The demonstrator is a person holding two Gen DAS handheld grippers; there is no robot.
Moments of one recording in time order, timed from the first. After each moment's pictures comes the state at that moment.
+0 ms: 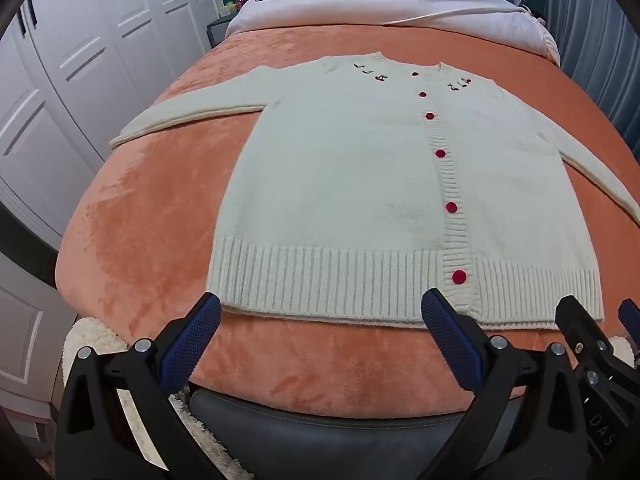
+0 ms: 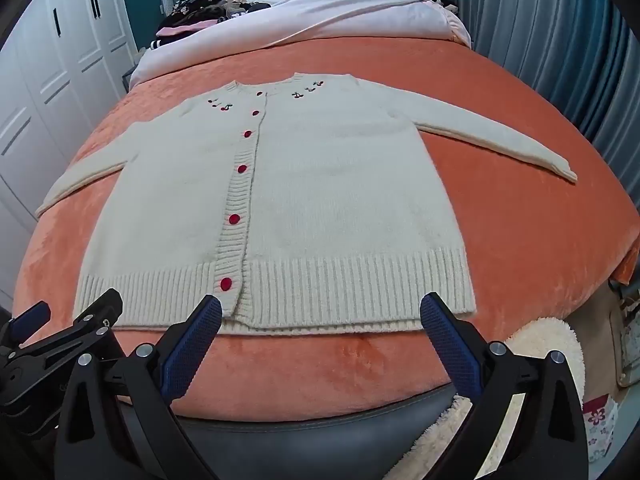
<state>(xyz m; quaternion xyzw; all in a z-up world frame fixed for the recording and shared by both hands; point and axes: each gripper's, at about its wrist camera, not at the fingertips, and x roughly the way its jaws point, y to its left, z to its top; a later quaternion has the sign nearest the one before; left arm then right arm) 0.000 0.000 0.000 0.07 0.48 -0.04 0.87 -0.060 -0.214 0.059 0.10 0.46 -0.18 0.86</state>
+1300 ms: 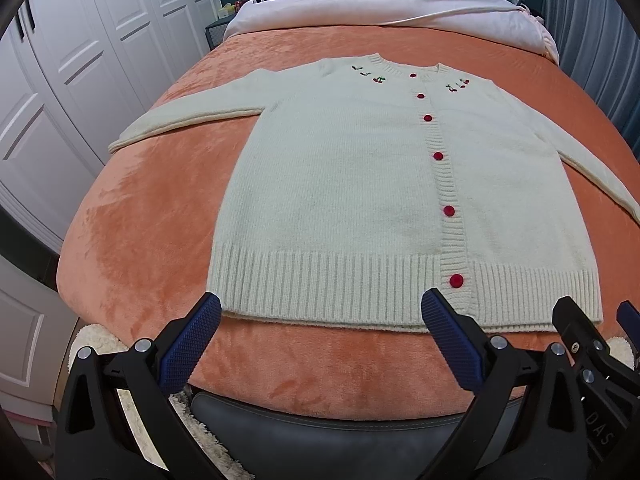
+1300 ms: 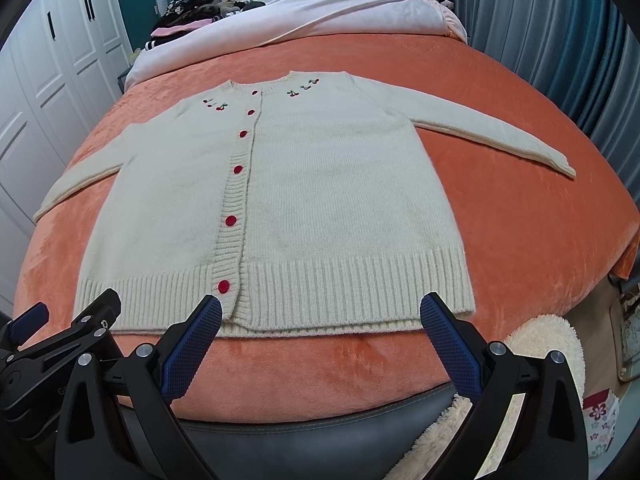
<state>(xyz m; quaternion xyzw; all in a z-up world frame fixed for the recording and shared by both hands) 0.003 -0.002 0.002 0.07 0.48 -0.04 0.87 -0.060 -0.216 0.058 0.11 0.47 -0.18 0.86</state>
